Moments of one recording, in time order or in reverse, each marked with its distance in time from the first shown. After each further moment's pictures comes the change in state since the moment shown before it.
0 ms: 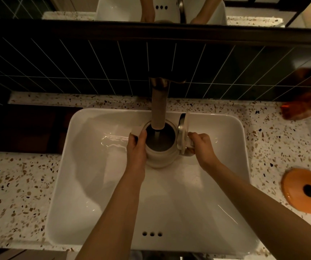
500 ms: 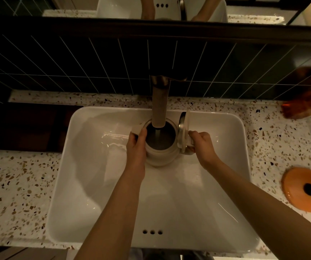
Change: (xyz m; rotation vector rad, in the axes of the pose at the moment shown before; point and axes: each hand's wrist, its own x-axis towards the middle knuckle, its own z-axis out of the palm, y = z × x) left_hand 0.001 -0.001 -0.002 -0.031 -0.023 -0.010; right_hand 0.002 0.005 -0.002 -0.040 0.005 -0.020
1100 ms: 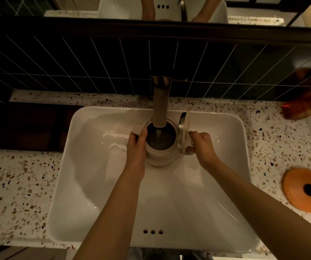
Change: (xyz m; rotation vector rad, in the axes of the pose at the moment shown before) left_hand 0.002 -0.001 -0.004 -0.006 -0.023 -0.004; right_hand -0.012 -0.018 0.006 0.038 -0.018 0.022
